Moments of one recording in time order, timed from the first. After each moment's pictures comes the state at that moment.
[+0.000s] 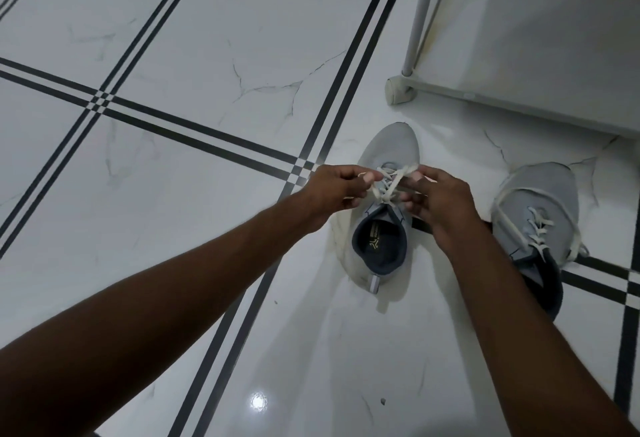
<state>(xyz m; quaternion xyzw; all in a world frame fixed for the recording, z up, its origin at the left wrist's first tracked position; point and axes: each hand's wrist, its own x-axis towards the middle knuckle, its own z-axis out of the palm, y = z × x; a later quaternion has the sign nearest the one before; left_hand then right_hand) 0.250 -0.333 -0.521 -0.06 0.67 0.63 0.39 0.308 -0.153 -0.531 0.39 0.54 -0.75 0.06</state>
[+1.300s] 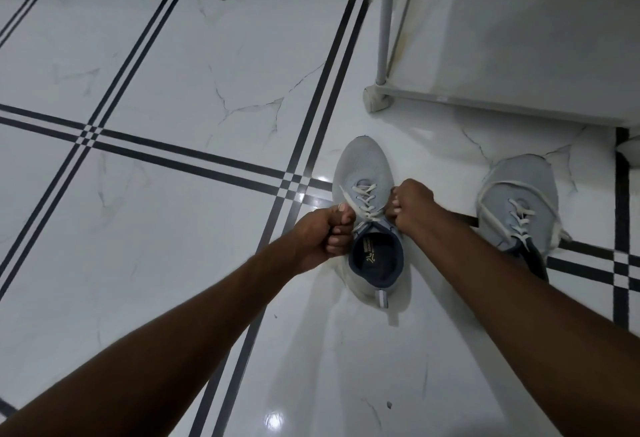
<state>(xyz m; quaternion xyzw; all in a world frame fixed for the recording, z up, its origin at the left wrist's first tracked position) 0.282 -0.344 -0.539 -0.13 0.49 0.68 0.52 0.281 -0.163 -0.557 0.52 0.48 -0.69 0.15</state>
